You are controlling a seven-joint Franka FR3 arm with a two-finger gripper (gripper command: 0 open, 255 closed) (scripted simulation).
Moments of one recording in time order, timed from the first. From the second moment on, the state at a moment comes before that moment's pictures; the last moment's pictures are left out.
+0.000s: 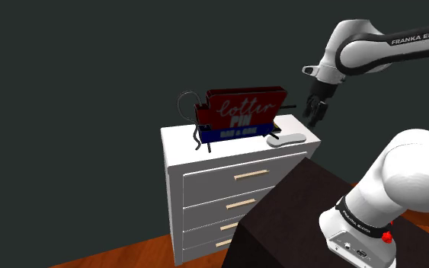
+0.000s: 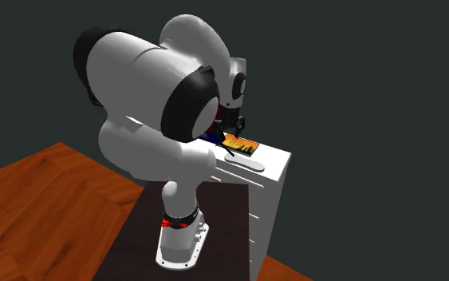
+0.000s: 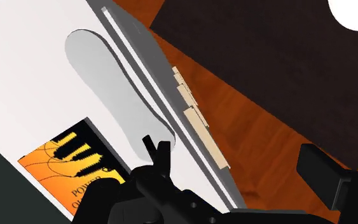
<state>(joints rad) 0.08 -0.71 -0.55 -2.74 -0.33 2.00 -0.77</state>
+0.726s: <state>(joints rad) 0.35 -0.22 -0.95 -2.66 -0.27 2.49 -1.36</state>
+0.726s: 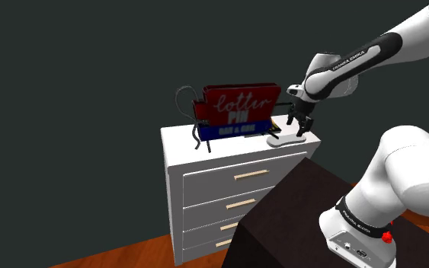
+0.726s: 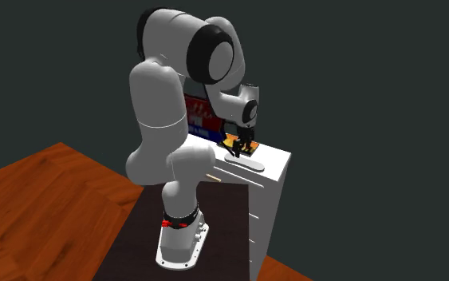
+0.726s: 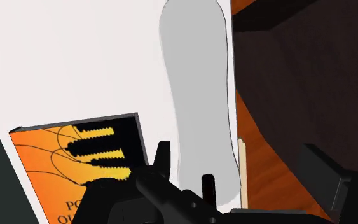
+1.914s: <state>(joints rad) 0.43 0.17 -0.94 -2.63 0.34 2.69 -1.91</state>
